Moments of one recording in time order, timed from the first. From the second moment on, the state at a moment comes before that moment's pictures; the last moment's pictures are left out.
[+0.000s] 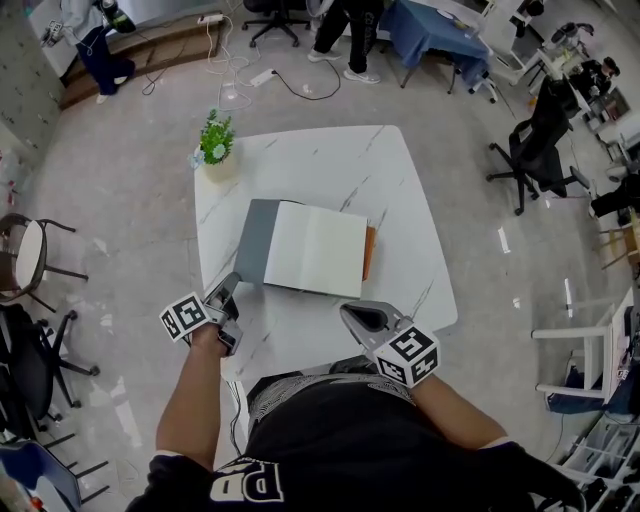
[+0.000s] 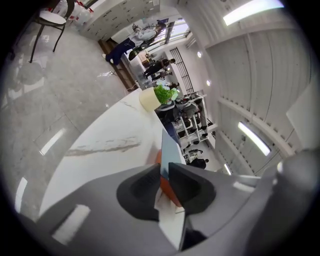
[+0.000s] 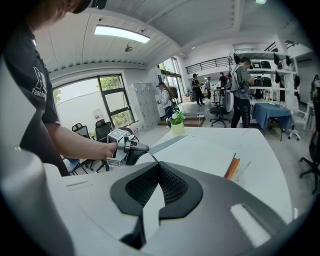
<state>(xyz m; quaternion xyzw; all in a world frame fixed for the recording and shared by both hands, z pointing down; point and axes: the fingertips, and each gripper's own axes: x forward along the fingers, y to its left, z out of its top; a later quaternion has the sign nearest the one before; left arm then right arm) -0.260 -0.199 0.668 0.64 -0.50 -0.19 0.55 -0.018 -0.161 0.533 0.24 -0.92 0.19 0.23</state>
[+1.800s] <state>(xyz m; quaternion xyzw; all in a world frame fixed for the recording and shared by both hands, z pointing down) -0.097 -0.212 0.509 0.83 -0.38 -0.06 0.40 0.017 -0.156 0.527 0.26 -0.92 0.19 0.20</state>
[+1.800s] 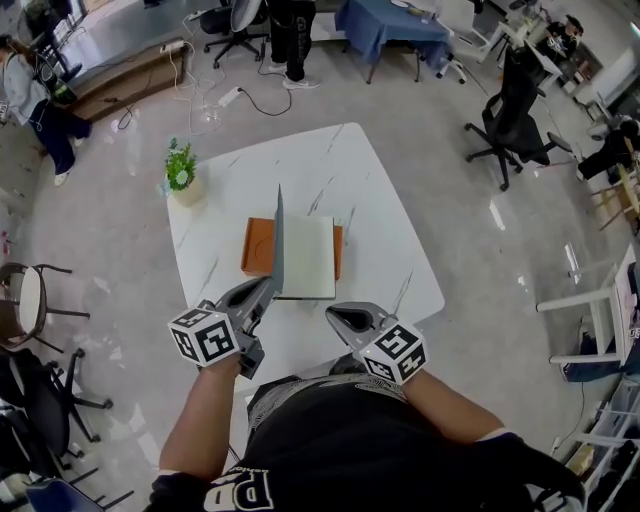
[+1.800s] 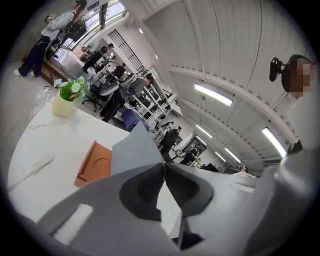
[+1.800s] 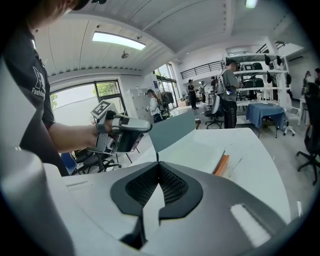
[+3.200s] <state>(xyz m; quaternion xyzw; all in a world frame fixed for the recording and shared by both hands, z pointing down) 0.028 -0.205 0.599 0.84 -0.34 0.11 0.40 0.065 -0.157 0.541 0.29 -0.91 0.22 0.22</state>
